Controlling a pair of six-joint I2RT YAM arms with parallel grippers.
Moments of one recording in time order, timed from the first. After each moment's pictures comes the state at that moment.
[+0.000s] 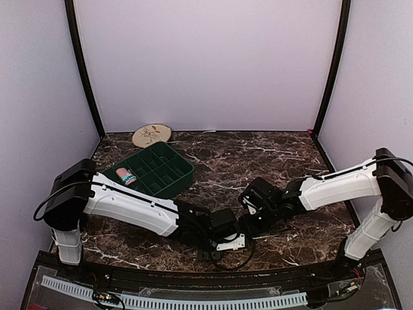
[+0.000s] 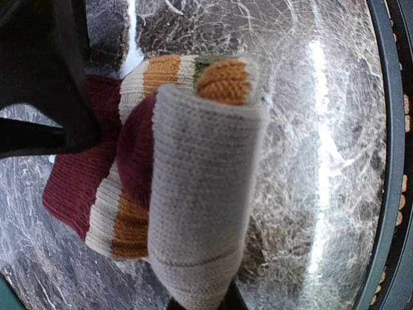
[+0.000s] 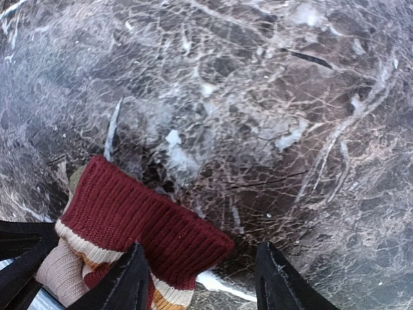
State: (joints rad) left arm -1.33 1.98 1.30 -0.50 -0.16 0.29; right arm 1.00 1.58 0.80 -0.40 -0.02 0.63
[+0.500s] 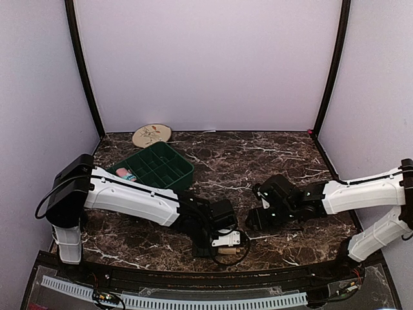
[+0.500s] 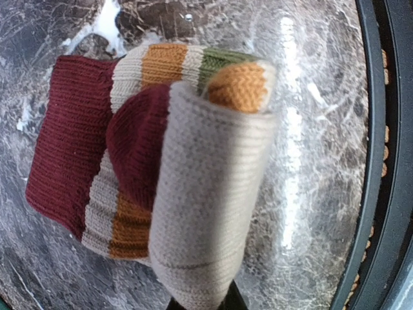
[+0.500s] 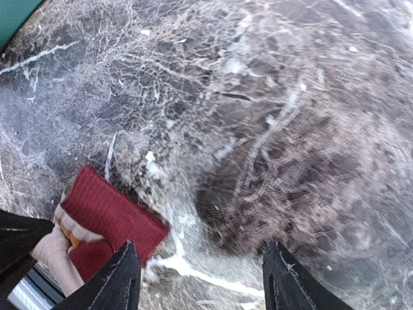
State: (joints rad) left arm -1.29 1.99 1.36 -0.67 -0.03 0.31; right arm 0.98 1.39 0.70 -0.34 0.08 0.64
